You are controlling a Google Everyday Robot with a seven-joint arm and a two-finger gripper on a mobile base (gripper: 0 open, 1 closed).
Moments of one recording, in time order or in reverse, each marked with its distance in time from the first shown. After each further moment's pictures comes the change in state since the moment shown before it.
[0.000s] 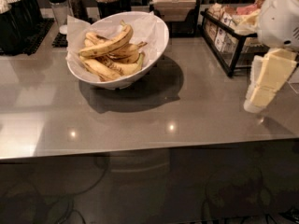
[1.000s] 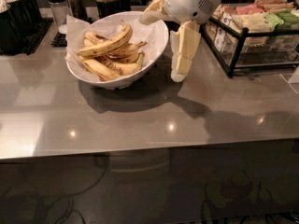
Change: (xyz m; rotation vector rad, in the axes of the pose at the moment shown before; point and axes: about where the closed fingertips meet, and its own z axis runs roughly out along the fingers) arm -0.165 -0.032 0.048 -0.269 -0.376 -0.415
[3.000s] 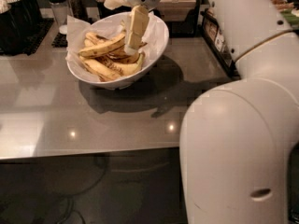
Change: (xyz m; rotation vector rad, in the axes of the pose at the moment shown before) arm -0.034 -0.132 0.054 0.026 -0.104 -0.039
